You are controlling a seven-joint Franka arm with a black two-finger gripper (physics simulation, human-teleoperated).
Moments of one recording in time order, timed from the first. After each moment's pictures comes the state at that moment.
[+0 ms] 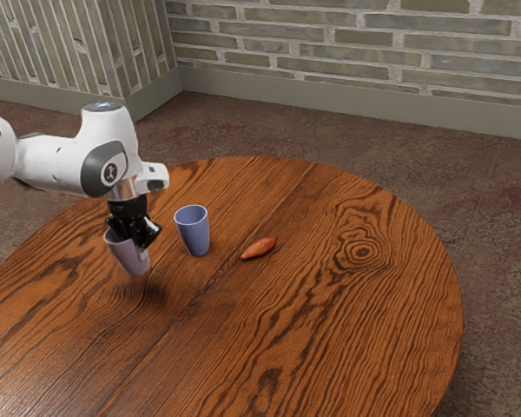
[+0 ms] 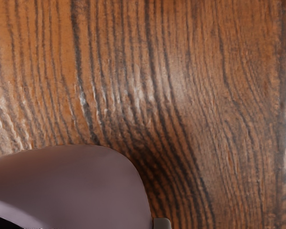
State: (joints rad) arm -0.13 0.17 0.29 -2.06 -0.01 2.21 0.14
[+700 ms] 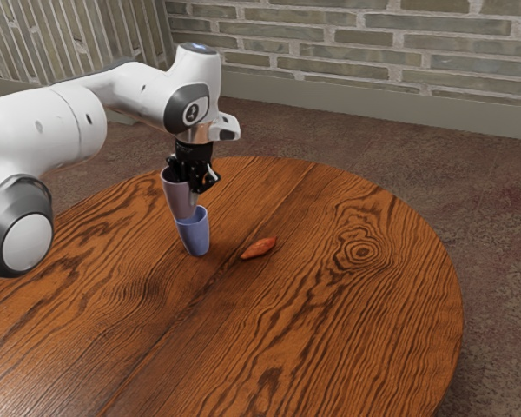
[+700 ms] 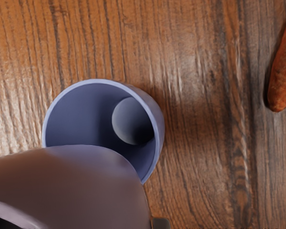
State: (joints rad) arm -0.16 0.57 0.21 -1.31 0.10 1.79 0.08
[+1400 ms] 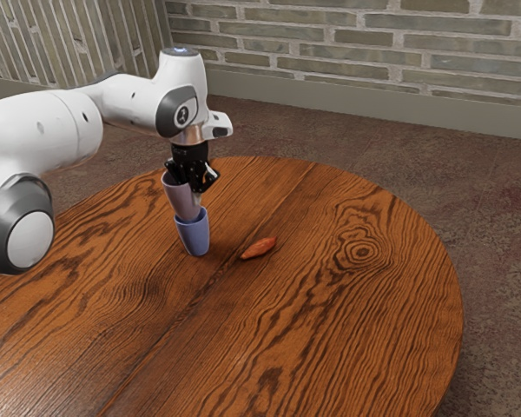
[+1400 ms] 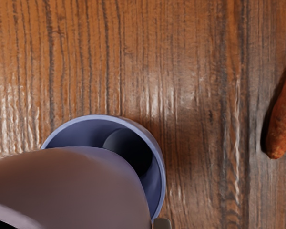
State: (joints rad) arm -0.13 0.59 0.23 -1.32 -0.02 1.89 0.07
